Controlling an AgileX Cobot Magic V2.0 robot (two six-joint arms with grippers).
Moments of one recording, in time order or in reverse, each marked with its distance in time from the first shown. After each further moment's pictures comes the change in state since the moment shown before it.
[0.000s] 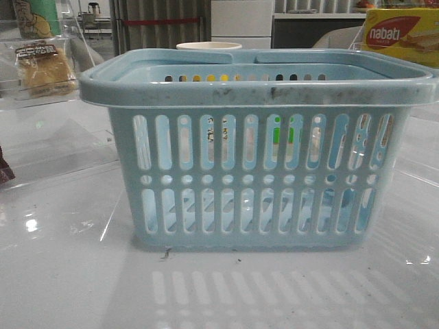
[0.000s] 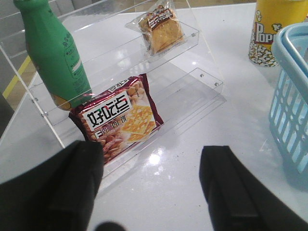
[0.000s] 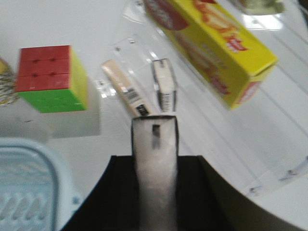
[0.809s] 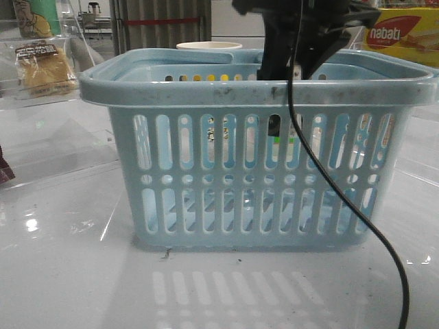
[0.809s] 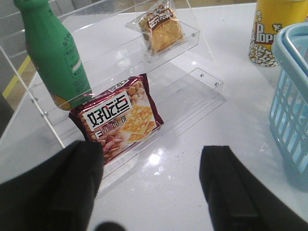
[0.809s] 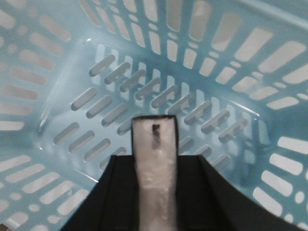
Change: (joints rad) left arm 0.000 0.000 0.000 0.000 0.000 0.000; right arm 0.473 0.248 0.089 0.076 0.039 -0.007
